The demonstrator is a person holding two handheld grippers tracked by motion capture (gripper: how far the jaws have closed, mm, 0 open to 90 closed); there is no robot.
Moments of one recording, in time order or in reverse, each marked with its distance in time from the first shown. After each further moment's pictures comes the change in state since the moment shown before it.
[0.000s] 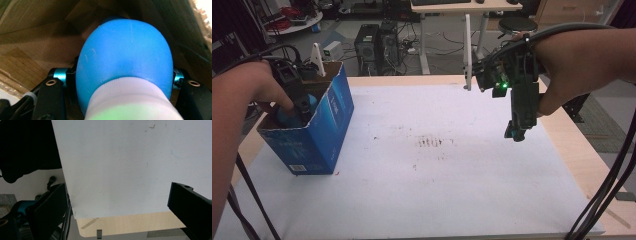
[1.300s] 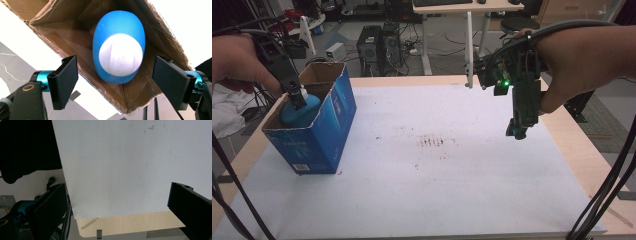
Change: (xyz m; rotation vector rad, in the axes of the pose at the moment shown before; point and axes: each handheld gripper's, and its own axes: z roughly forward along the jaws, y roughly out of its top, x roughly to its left) left arm -0.006 -0.013 -0.058 -0.029 0.046 0.038; right arm 0.002 -0.001 -0.003 -0.013 -0.011 0.001
